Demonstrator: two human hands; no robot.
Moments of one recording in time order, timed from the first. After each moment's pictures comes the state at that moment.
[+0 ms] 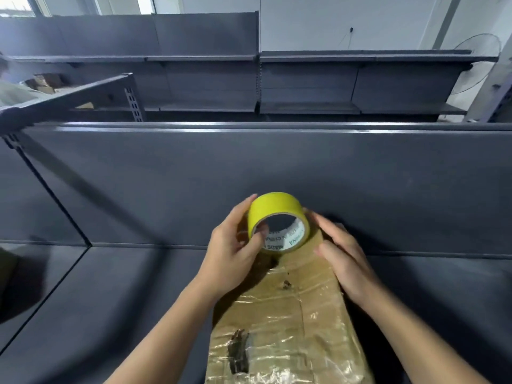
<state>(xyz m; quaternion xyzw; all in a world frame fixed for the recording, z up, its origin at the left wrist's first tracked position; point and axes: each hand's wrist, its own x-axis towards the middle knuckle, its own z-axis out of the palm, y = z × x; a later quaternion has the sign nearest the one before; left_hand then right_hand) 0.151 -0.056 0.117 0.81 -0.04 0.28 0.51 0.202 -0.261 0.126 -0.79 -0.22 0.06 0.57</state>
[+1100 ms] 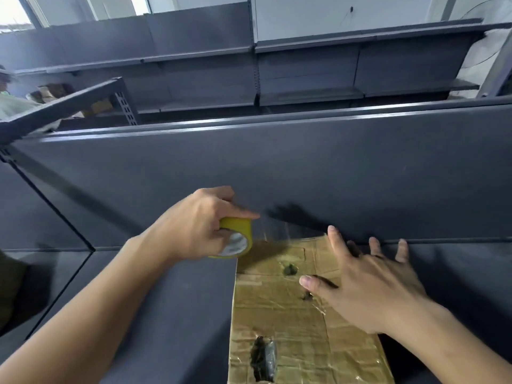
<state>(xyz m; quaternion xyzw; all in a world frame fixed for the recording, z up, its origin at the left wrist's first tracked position) 0.160 -0.011 0.197 0.96 -0.21 0.12 0.13 0.184 -0.301 0.141 -0.97 -0.18 0.15 -0.02</state>
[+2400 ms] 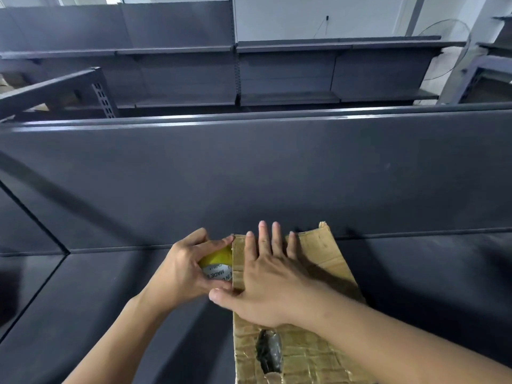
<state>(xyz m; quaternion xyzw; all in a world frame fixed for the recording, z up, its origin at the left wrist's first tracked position) 0.131 0.014 0.083 0.92 -0.15 0.19 0.31 0.153 -0.188 0.134 -0.94 -0.31 0.16 0.03</state>
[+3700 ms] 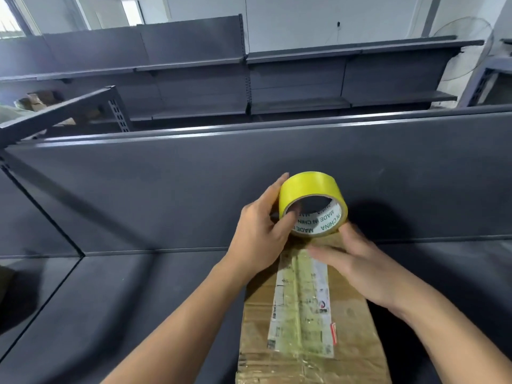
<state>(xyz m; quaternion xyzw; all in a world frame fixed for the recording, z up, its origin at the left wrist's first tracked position) 0.183 -0.128 0.150 0.85 -0.10 0.28 0.44 0.186 -0.323 0.166 -0.85 -0.16 0.18 0.47</state>
